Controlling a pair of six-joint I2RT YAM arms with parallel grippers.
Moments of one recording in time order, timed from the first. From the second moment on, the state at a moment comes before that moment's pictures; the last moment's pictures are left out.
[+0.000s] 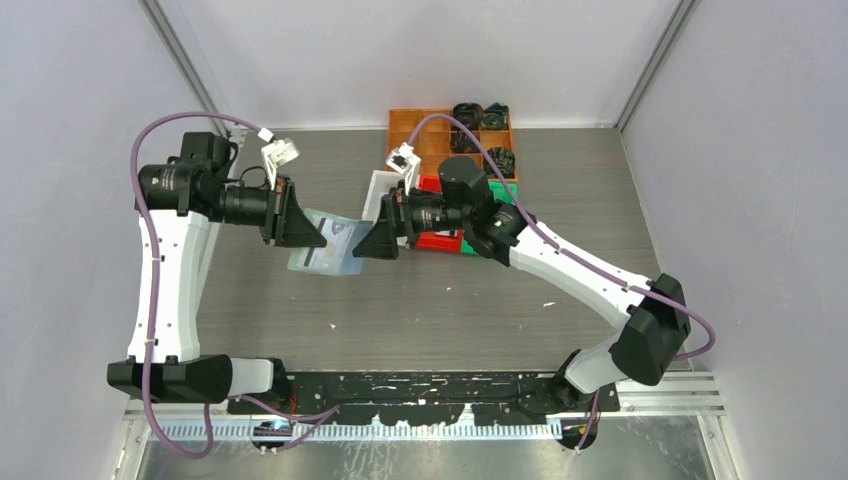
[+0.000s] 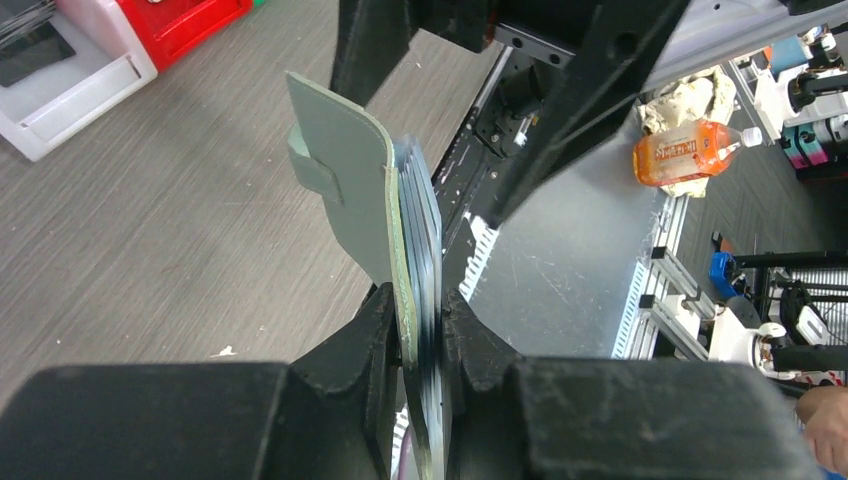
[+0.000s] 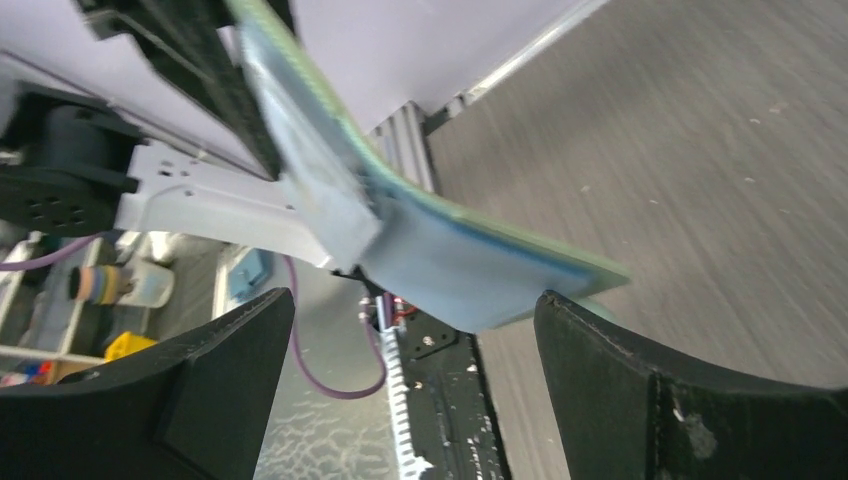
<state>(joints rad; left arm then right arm) -0.01 1.31 1.72 -1.59 1.08 0.48 0.81 1.47 1.28 0.00 -0.70 0.57</state>
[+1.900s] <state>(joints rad) -0.03 1.23 1.73 -1.59 1.03 0.39 0.80 1.50 1.30 0.09 -0.88 0.79</state>
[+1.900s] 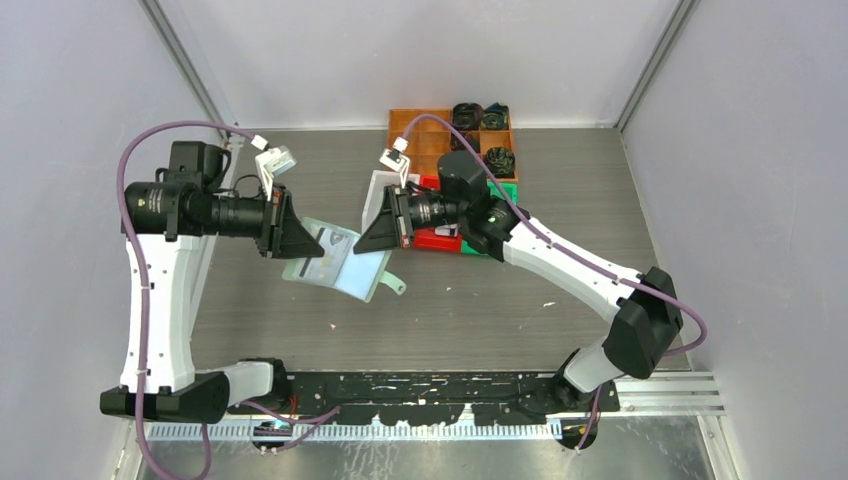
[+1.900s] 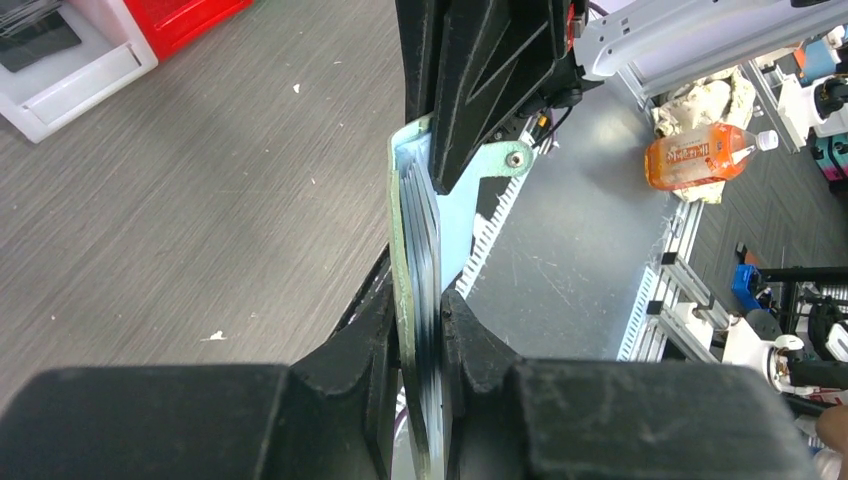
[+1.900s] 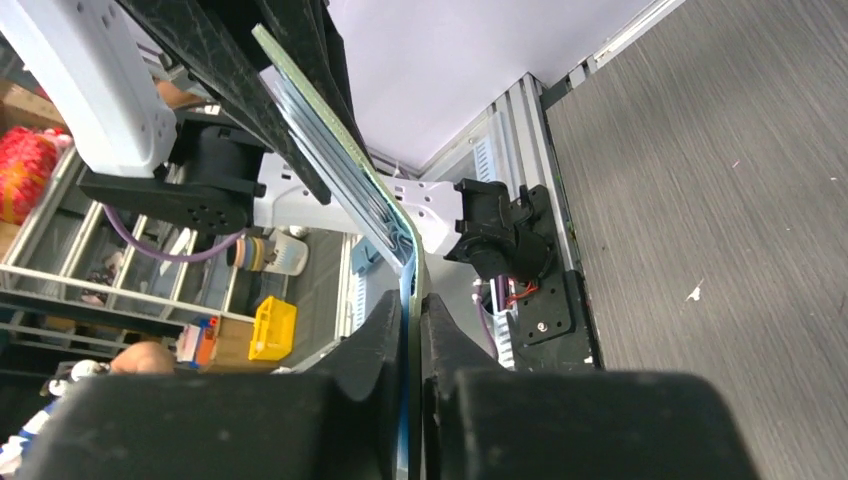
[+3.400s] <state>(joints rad) -0.03 0.92 1.41 -1.19 0.84 0.13 0.83 1.51 1.37 0.02 -0.62 1.00</state>
